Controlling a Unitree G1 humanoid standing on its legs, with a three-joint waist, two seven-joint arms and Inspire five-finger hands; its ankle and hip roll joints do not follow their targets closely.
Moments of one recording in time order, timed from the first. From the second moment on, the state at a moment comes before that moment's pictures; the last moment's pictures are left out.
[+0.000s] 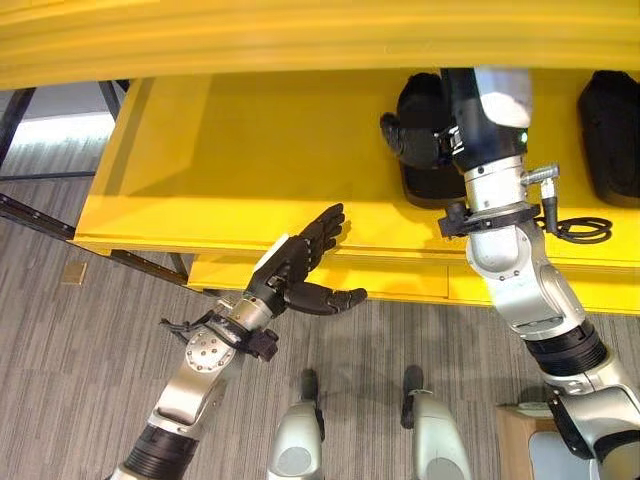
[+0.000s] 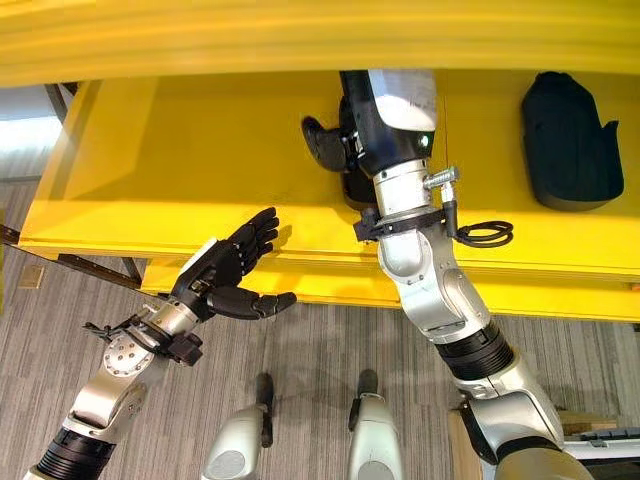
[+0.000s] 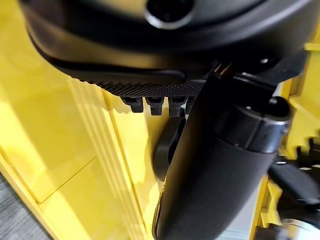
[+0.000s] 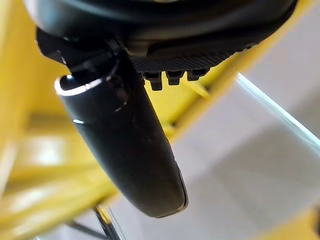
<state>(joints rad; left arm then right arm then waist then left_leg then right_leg) -0.13 0.49 -0.20 -0.17 -0.43 -0.01 -0.23 -0.75 -0.56 0.33 -0.19 -0.47 0.12 -0.37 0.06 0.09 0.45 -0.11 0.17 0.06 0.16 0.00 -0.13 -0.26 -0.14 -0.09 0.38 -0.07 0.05</state>
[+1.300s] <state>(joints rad) 0.26 0.43 -0.04 -0.11 -0.46 -0.15 -0.03 0.35 -0.28 -0.22 -0.03 0.23 -0.10 -0.75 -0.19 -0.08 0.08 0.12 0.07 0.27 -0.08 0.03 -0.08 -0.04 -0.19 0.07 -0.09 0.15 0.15</state>
